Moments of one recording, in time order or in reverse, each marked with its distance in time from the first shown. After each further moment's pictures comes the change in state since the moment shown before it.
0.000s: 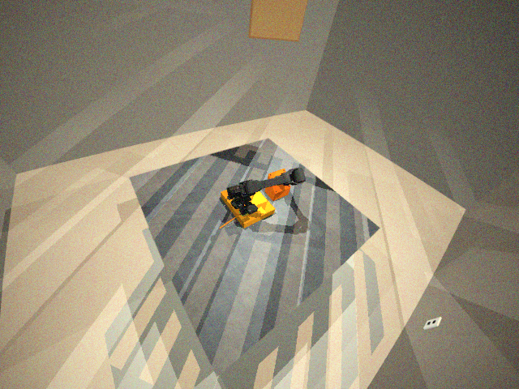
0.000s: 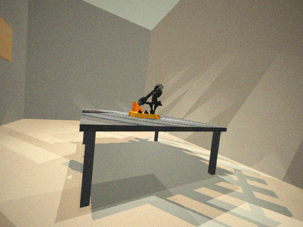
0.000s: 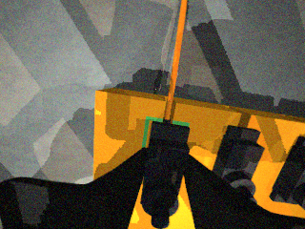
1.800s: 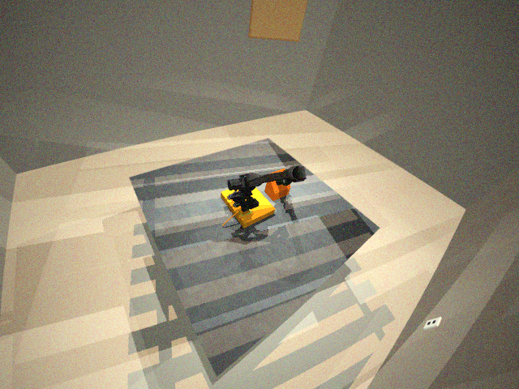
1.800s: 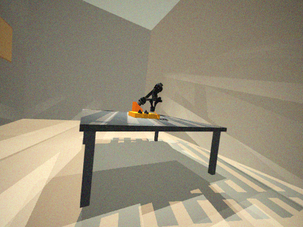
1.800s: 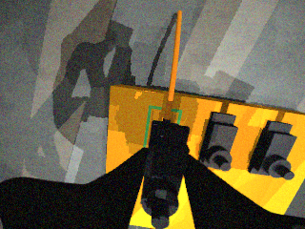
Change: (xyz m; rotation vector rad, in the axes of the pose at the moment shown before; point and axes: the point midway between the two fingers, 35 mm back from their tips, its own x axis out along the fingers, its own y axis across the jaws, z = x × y) arm -0.042 -0.001 -0.003 0.005 0.001 -0.001
